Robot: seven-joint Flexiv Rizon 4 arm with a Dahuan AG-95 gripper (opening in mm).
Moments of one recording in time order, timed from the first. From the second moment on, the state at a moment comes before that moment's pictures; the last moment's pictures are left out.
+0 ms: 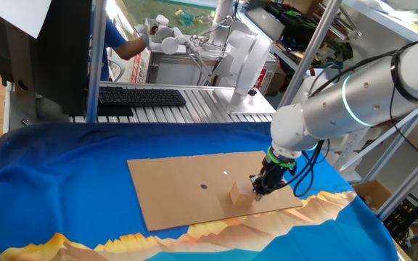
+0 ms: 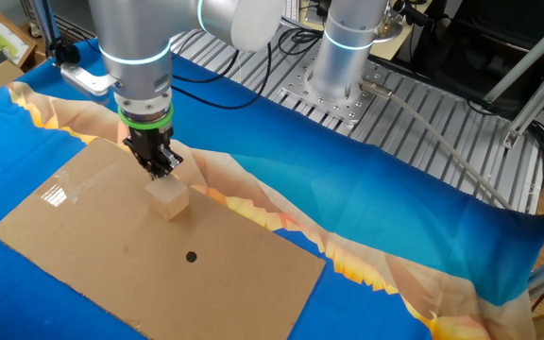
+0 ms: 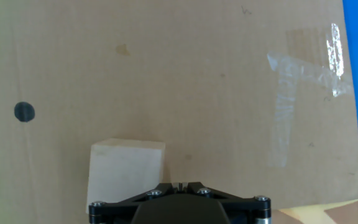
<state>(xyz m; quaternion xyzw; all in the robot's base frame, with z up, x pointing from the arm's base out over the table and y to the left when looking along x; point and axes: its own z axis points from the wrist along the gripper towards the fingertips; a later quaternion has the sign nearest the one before) 0.544 -0.171 0.029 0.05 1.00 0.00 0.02</state>
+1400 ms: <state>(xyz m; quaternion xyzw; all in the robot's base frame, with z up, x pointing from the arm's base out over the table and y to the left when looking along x) 0.550 -0.144 0.029 0.06 1.00 -0.01 0.01</state>
